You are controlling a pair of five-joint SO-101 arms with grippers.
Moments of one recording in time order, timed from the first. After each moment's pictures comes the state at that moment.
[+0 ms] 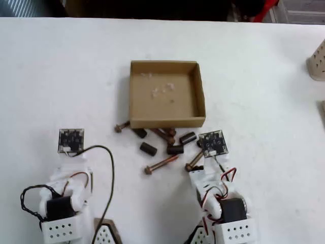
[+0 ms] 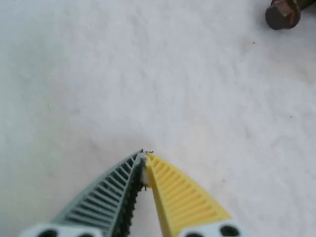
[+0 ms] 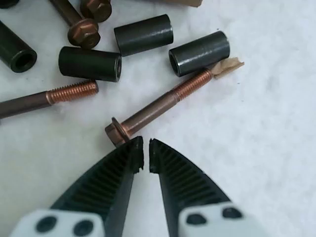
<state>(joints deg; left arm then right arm) -17.5 -103.9 97.1 73.5 -6.5 -12.3 -102.5 96.6 71.6 4.4</state>
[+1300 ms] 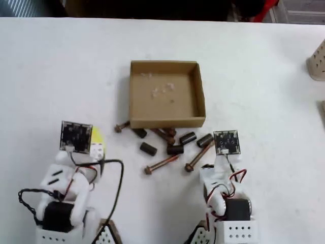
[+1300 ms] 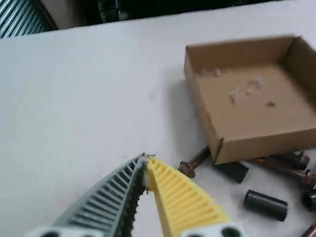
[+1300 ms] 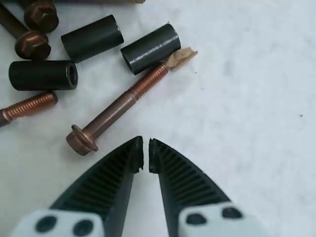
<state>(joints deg) 0.0 -103.8 83.3 55.3 -1.1 -3.5 -102.5 96.6 71.6 4.4</state>
